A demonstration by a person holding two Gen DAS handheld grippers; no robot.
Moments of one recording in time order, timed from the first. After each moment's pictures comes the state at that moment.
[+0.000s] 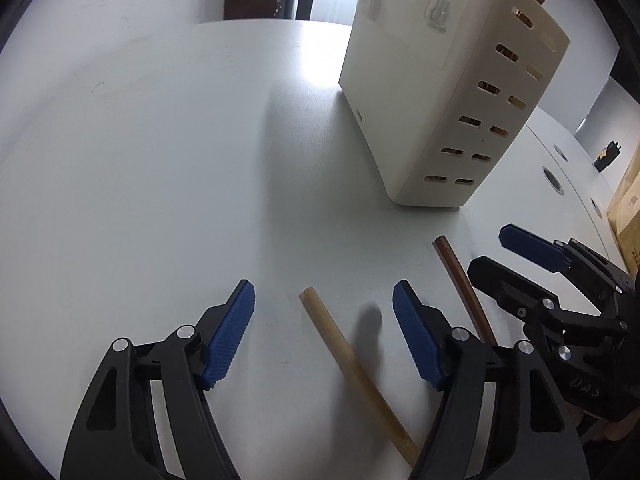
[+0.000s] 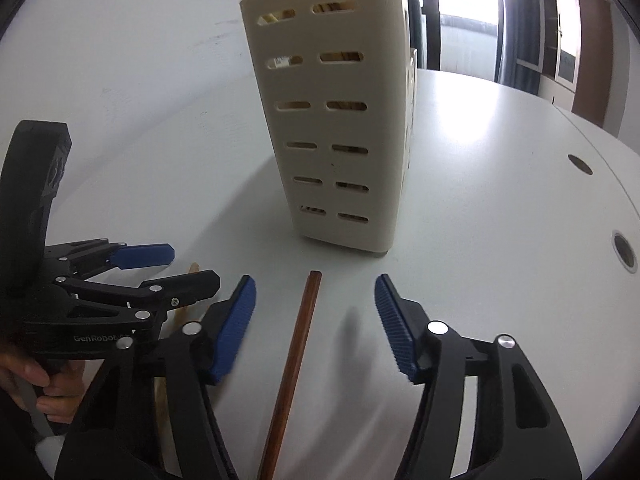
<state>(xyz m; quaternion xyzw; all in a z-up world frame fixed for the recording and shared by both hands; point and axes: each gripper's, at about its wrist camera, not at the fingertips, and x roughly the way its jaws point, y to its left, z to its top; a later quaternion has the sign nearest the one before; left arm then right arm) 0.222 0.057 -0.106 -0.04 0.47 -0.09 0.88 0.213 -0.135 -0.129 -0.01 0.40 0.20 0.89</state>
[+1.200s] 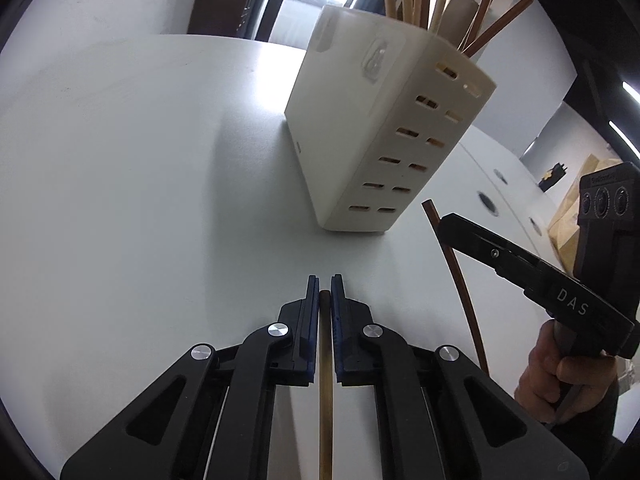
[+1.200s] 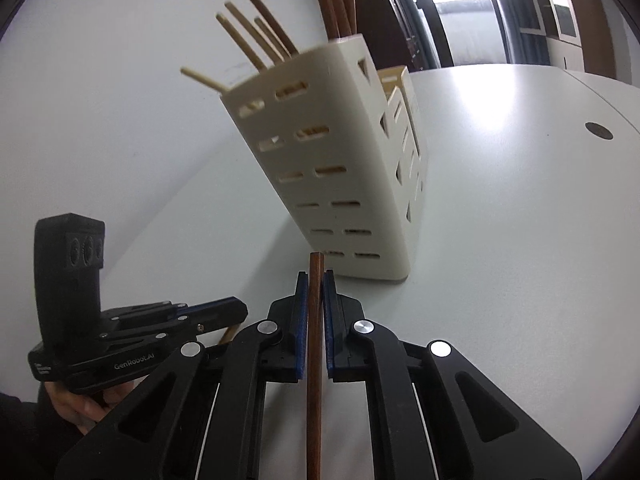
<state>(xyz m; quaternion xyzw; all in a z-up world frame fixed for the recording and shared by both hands) 0.207 0.063 -0.081 -0.12 0.43 -0.19 0.88 0.195 -0.168 -0.092 0.12 0.35 0.27 0.89</state>
